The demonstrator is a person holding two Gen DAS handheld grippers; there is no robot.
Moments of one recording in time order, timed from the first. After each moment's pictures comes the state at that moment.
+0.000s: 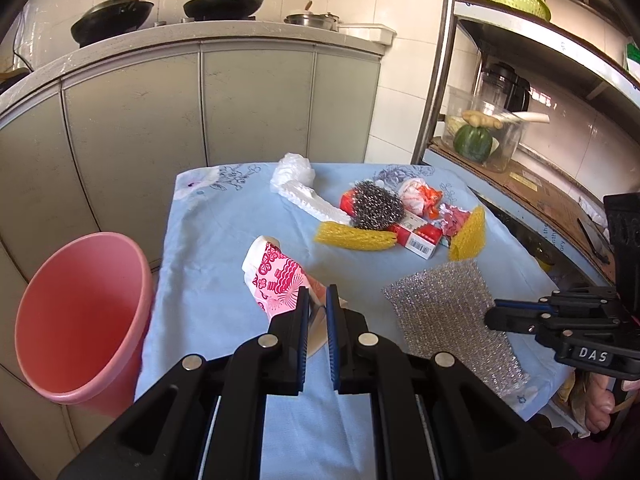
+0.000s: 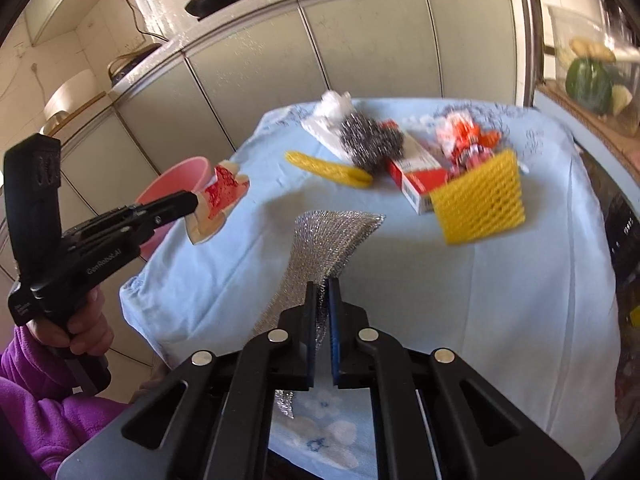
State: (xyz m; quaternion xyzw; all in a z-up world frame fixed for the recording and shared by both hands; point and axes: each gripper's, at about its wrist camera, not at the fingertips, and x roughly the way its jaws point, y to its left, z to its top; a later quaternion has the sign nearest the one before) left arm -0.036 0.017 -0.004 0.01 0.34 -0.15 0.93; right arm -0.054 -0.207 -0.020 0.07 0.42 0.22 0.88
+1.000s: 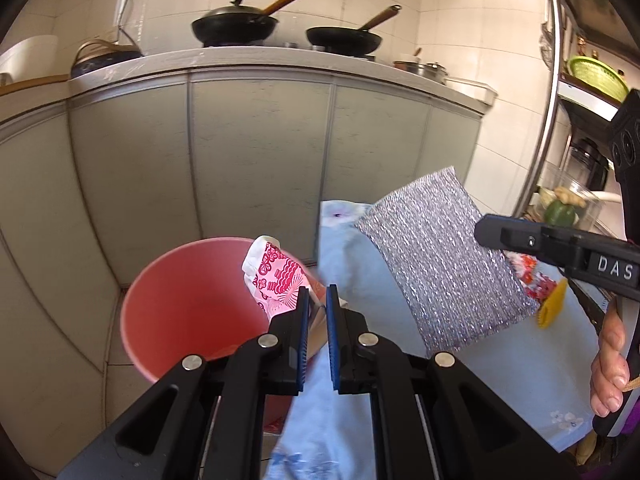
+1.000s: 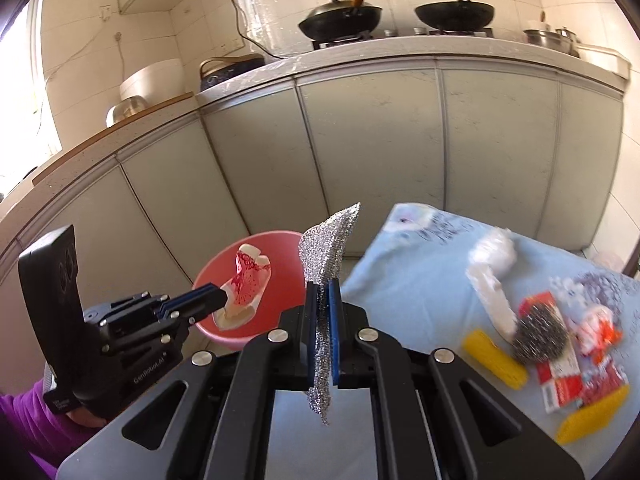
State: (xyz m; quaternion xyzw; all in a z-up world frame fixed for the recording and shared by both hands) left arm -0.055 0.144 0.020 -0.05 0.29 0.02 0.96; right arm 0.018 -0.048 0.062 0.01 0.32 0.36 0.88
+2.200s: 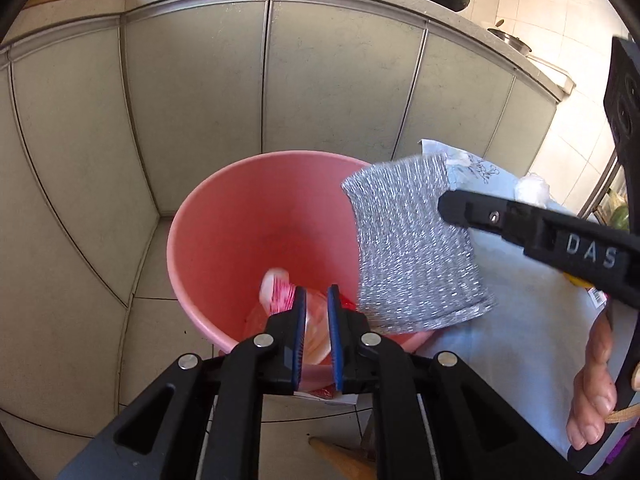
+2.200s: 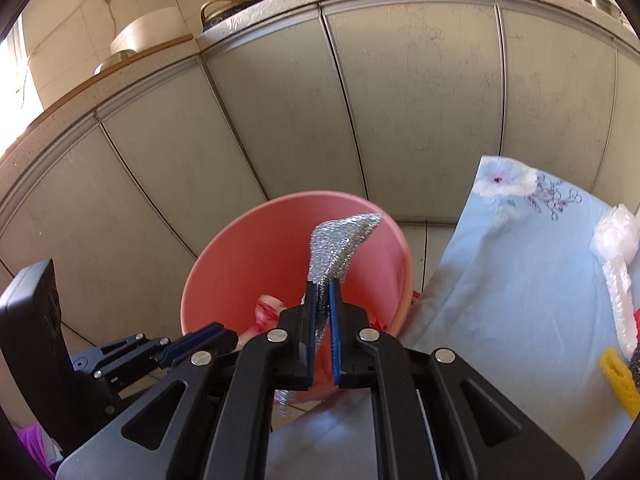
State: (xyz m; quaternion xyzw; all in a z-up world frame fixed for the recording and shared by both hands) left arm -0.034 0.208 -0.054 -0.11 0.38 0.10 0.91; right arm 0.064 0.075 -0.015 -0.01 0.40 0.37 0.84
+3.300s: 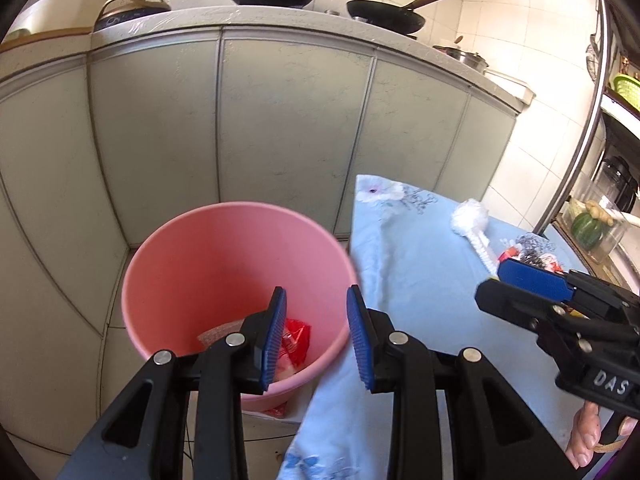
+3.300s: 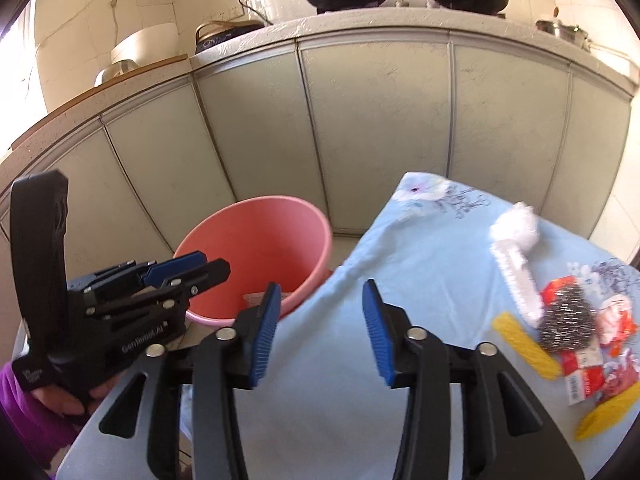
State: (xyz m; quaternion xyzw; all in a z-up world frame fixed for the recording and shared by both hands) left arm -0.025 0.159 -0.004 -0.09 0.33 0.05 0.94; right arm 0.013 -0.024 0.025 -0.03 0.35 0.33 0.88
